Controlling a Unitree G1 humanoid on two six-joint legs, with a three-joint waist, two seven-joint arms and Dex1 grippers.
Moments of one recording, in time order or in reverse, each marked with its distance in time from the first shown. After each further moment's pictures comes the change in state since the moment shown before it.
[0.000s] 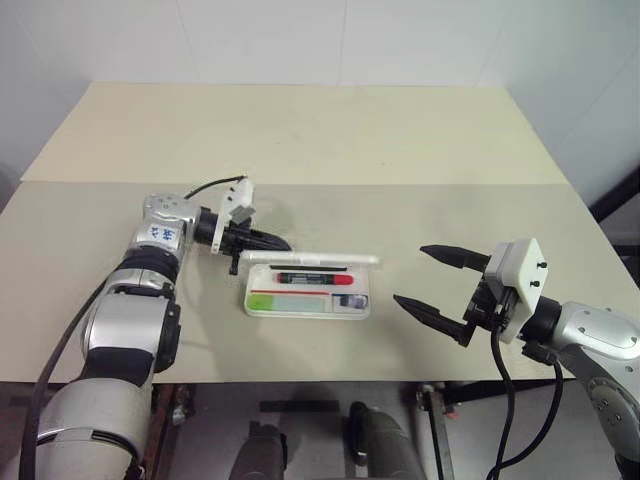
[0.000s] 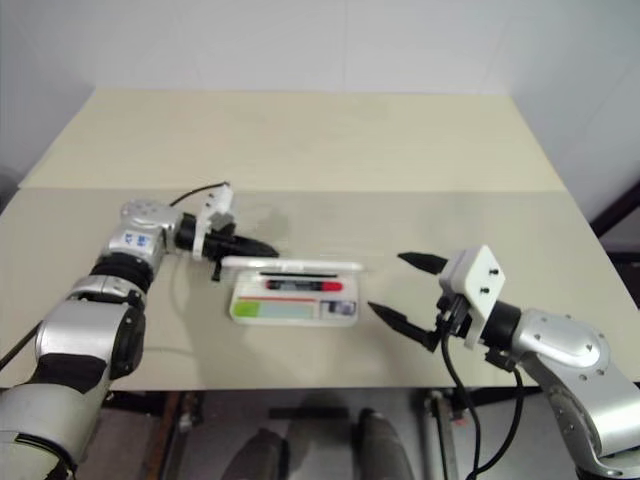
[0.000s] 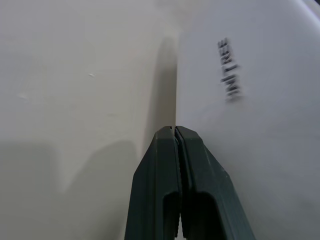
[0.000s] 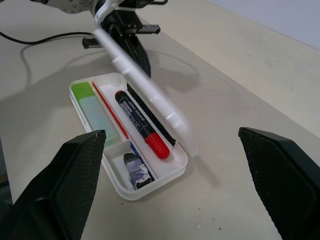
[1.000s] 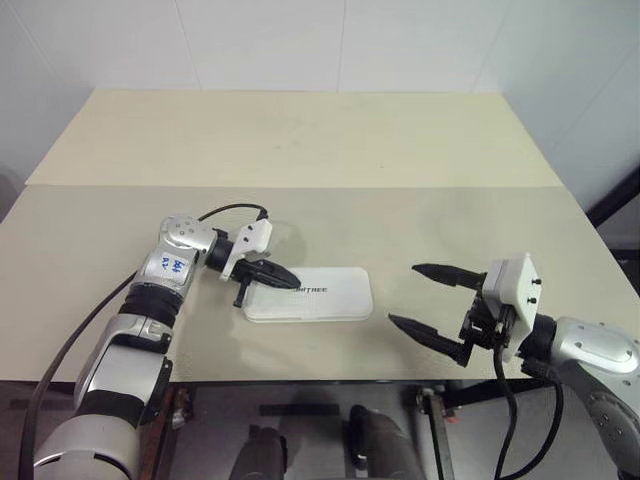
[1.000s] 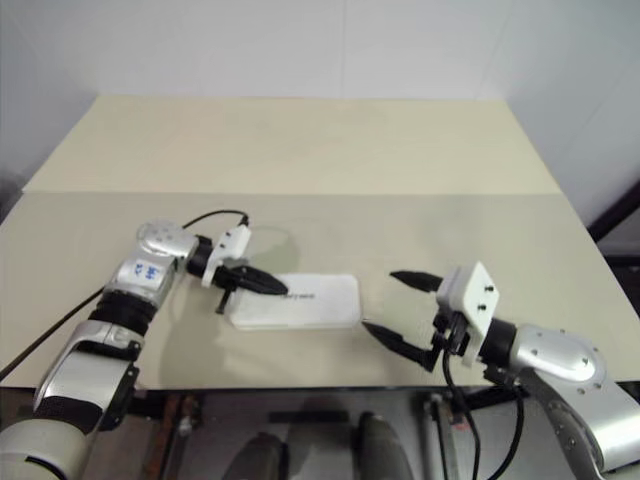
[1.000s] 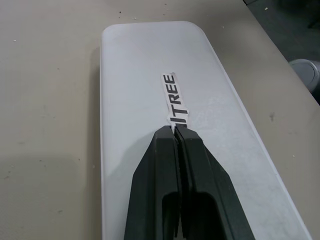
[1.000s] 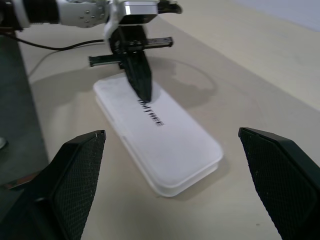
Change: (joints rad) left arm 0.256 0.040 -0.137 -0.496 -0.089 0.101 0.000; right arm 0.110 -0.001 0.016 -0.027 0.045 -0.030 0.052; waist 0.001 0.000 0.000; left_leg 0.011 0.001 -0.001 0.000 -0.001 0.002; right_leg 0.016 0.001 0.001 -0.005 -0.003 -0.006
